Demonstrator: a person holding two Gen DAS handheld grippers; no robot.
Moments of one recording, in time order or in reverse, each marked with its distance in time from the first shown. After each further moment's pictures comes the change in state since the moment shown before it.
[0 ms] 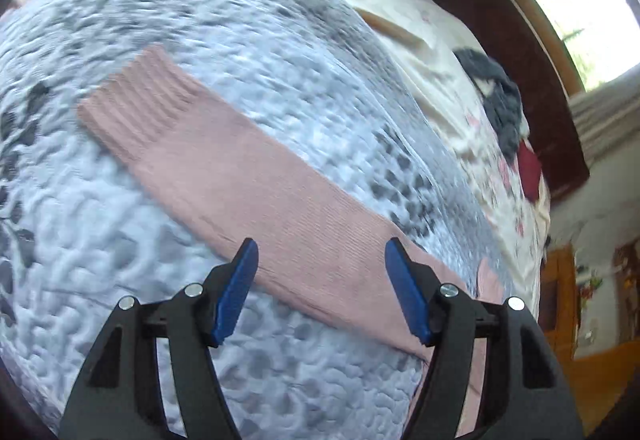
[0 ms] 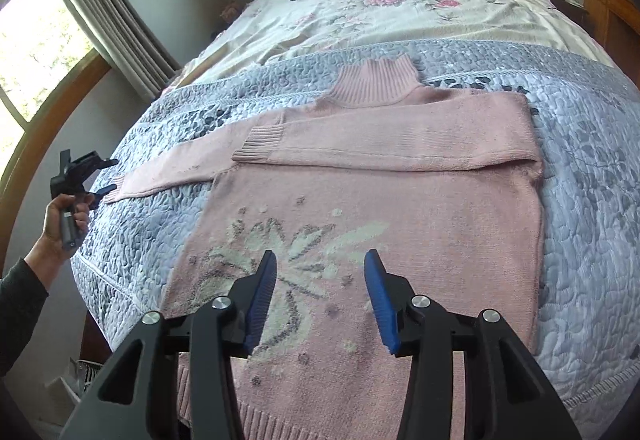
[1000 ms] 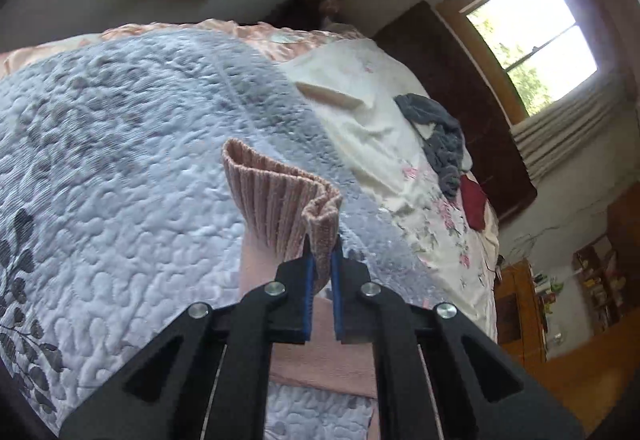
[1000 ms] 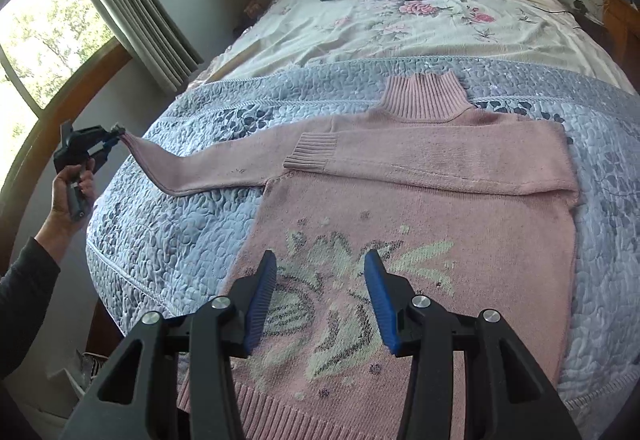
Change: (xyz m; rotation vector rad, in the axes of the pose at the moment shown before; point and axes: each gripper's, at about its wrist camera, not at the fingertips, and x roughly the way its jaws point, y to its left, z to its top) left arm -0.048 -0.070 0.048 0.165 -0.102 -0.247; right arm -0.006 0.064 0.015 -0.030 0.001 0.031
